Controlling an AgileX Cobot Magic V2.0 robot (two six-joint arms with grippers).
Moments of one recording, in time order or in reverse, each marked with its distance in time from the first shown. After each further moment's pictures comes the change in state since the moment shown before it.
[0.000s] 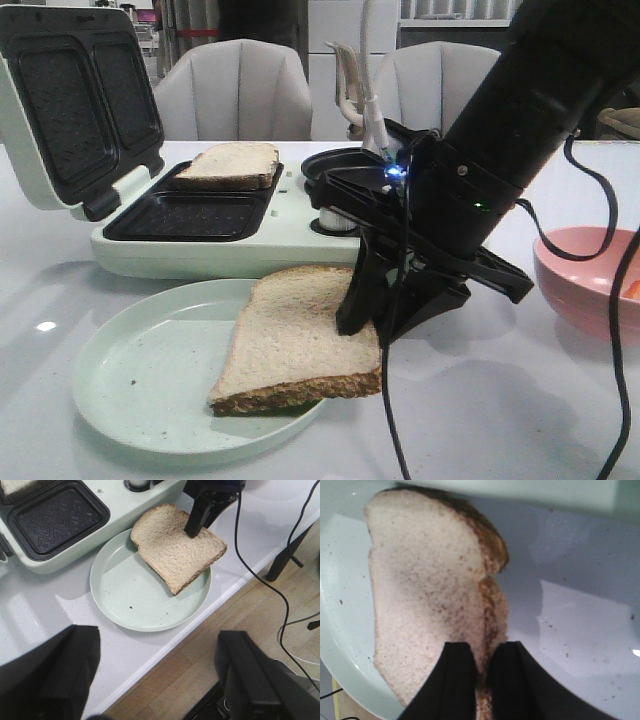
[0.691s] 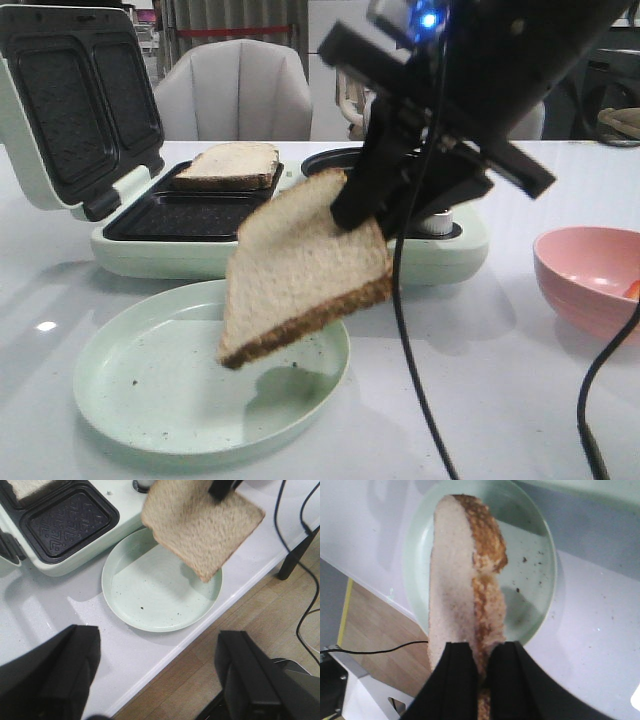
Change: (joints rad) left arm 0.000 0.000 0.000 0.037 -0.002 0.003; right arm 0.000 -0.278 0.000 0.004 0.115 -0.052
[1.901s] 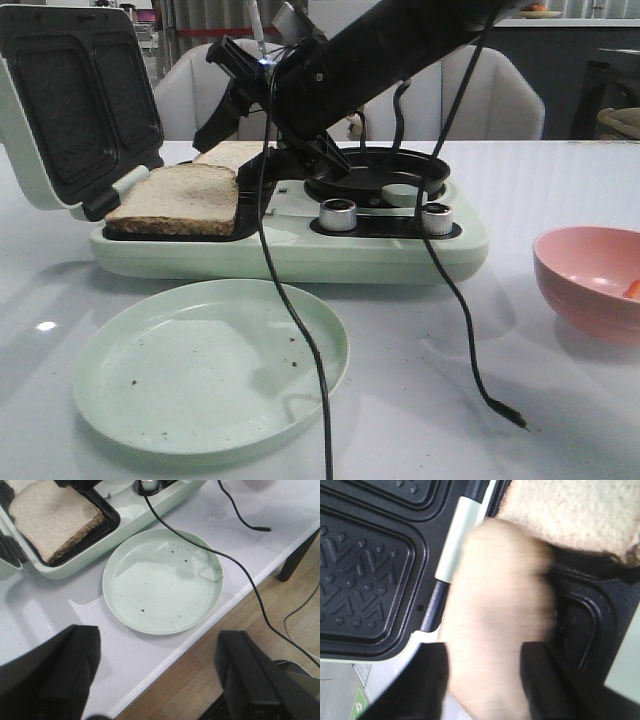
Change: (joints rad) left arm 0.000 0.000 0.000 0.002 -0.007 0.002; right arm 0.018 0.617 -0.648 0.392 -0.145 -0.213
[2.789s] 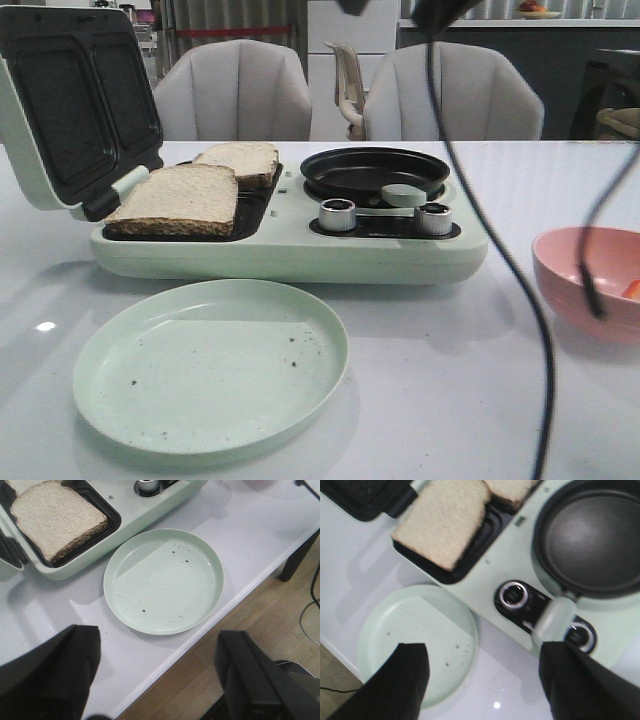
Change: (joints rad) left arm 0.000 0.000 0.000 0.007 -0.001 0.000; right arm -0.029 -0.665 0.272 -0.836 0.256 0.268
